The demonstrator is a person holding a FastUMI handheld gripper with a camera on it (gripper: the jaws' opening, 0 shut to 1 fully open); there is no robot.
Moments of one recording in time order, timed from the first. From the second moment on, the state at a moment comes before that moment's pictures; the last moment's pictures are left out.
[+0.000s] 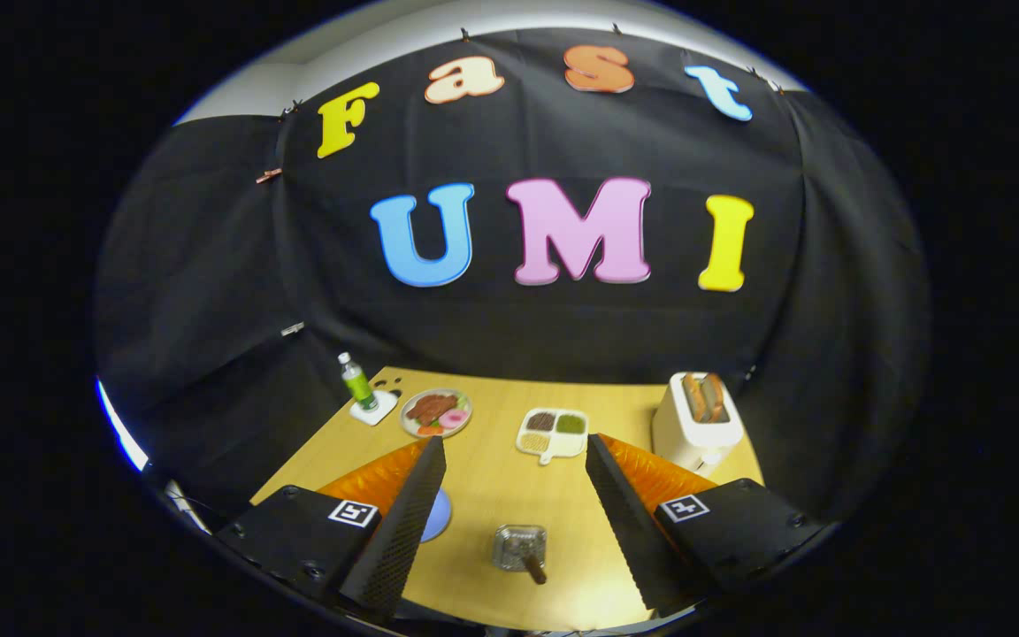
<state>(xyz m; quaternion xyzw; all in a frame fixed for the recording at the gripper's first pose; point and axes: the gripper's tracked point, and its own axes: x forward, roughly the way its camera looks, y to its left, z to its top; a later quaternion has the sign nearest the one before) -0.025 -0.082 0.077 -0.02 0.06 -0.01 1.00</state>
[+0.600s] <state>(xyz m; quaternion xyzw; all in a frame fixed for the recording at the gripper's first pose) -0.063 -0.062 0.120 -0.05 -0.09 -0.03 0.99</state>
